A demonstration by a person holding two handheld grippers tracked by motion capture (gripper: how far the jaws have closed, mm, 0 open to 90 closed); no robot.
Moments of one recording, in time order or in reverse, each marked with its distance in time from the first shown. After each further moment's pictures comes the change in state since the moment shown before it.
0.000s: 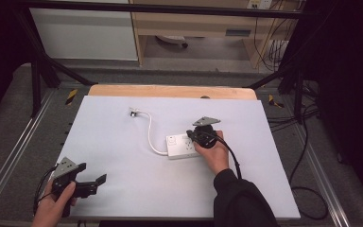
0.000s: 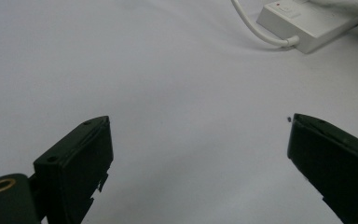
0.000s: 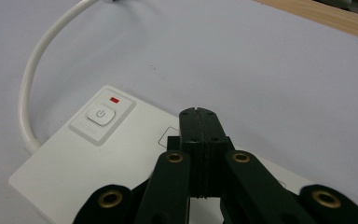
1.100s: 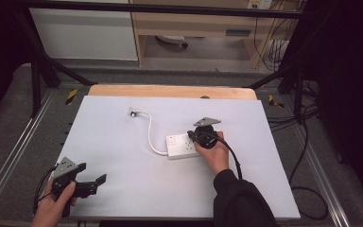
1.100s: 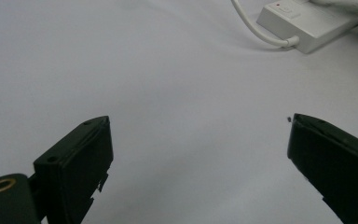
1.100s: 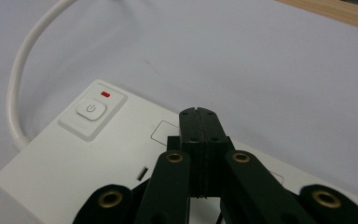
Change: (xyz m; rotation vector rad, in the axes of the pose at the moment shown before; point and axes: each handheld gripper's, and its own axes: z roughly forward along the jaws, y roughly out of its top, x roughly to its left) left arm 0.000 0.000 0.000 -0.001 0.000 0.000; right arm -0.003 -0.004 0.003 0.009 -0.008 0.016
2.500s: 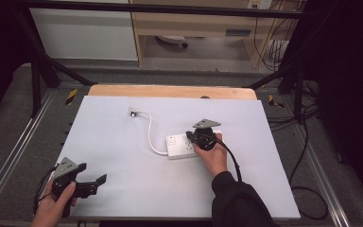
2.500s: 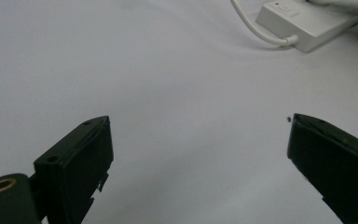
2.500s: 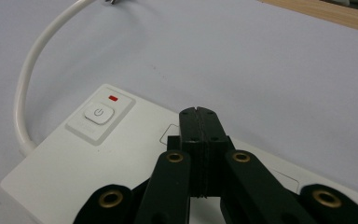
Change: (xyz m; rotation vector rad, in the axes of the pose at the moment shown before) left arm -0.001 0.000 0.000 0.002 -0.004 0.001; right arm 0.004 -0.005 0.003 -0.044 0.010 0.010
